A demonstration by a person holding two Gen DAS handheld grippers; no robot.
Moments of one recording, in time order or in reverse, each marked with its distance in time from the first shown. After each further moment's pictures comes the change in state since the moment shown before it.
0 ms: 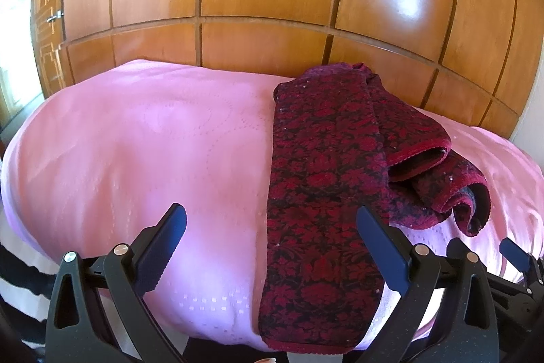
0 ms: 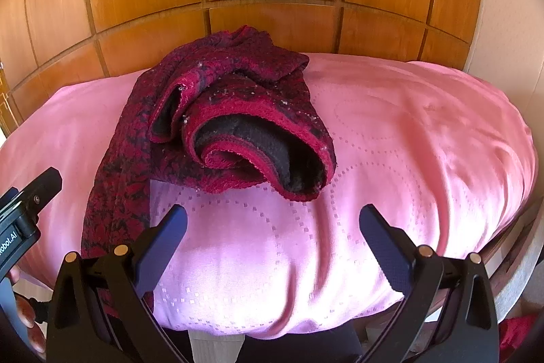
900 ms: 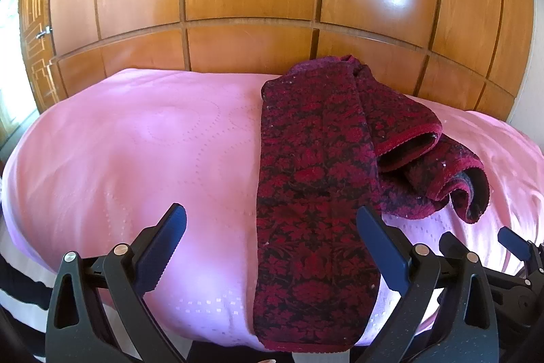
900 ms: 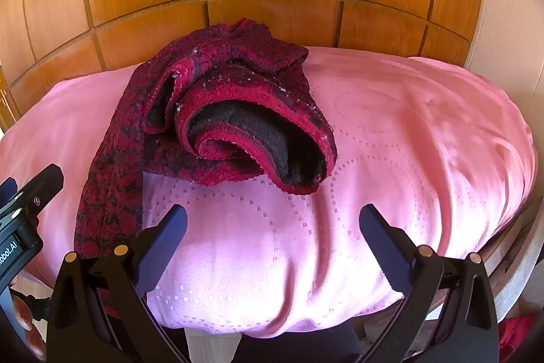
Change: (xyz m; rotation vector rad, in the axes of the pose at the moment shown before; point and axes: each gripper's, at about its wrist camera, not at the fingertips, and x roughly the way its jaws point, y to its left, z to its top) left arm 0.000 -0.014 0.000 0.067 0.006 -0.008; right arm 0.009 -0.002 -0.003 -0.006 0.024 -0.006
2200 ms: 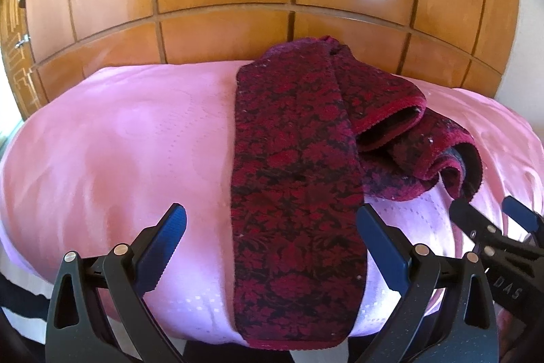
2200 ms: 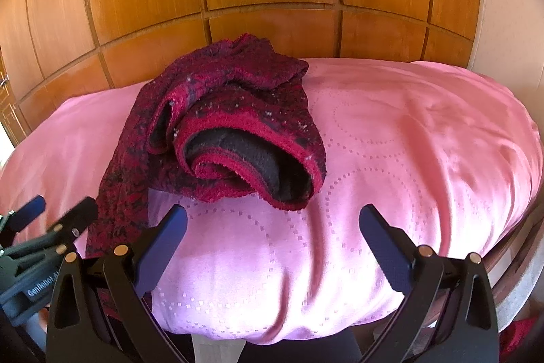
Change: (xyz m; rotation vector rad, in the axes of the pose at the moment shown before) left arm 0.016 -0.020 -0.005 0.070 0.064 -0.063; right arm -0.010 -0.016 0.006 0.036 -0.055 0.058
